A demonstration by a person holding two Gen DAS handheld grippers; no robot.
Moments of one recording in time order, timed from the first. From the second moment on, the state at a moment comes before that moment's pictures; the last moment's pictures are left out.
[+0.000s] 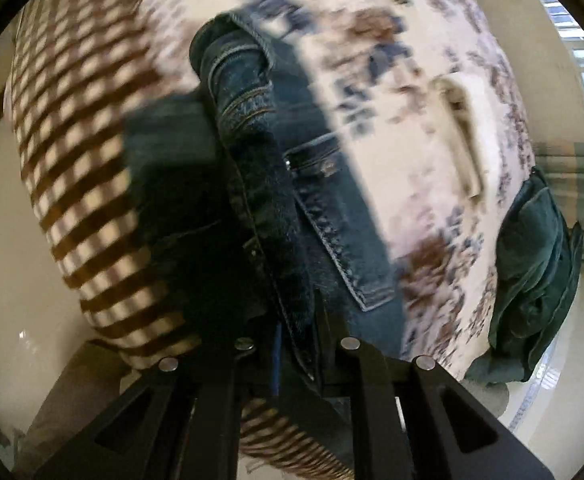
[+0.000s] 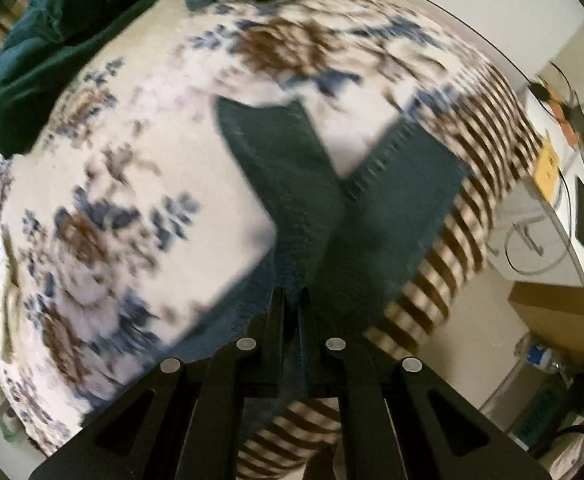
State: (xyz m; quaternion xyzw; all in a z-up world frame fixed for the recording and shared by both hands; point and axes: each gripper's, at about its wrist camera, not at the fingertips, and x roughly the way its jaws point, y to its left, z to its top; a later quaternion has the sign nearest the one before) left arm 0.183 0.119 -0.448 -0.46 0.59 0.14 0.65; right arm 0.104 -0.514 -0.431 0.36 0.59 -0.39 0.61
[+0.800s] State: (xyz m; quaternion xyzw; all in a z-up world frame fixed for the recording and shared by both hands) left arm 0.181 0.004 -0.420 -0.11 0.60 0.15 0.78; right arm 0.096 -0.552 -0.444 0.27 0.61 -0.30 0.68
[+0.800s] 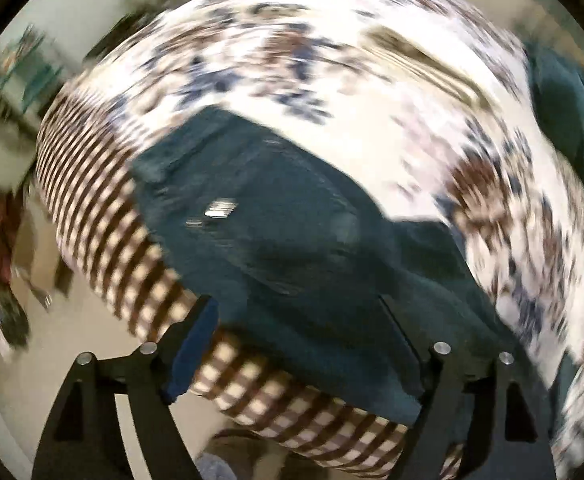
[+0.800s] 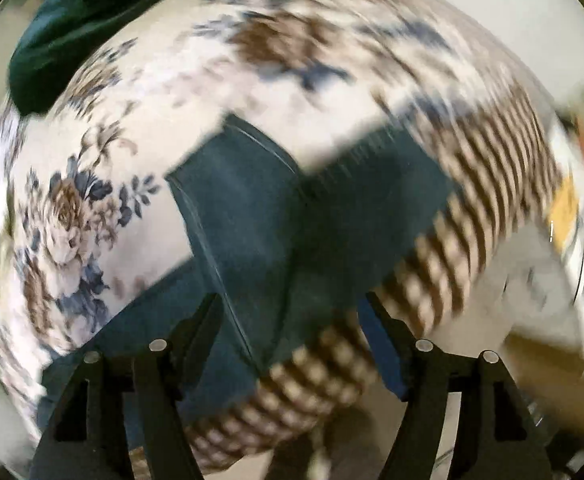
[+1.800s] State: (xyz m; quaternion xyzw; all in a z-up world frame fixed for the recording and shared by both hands) left arm 0.170 -0.244 -0.509 0.13 0.66 0.05 0.73; right arm 0.049 -0.684 -0.493 0.39 0.56 -0.26 0.68
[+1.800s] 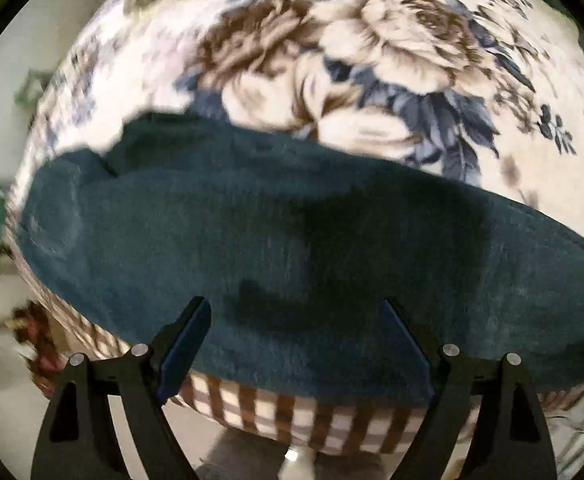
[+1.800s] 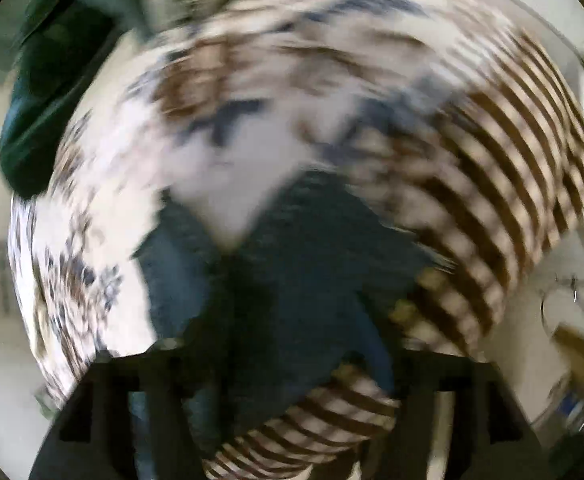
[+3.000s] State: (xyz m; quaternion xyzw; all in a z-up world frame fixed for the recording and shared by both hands) left arm 0.168 -0.278 -0.526 0.16 0.68 0.01 0.72; right arm -0.024 -0.715 -0.497 0.53 0.43 -0.26 0.68
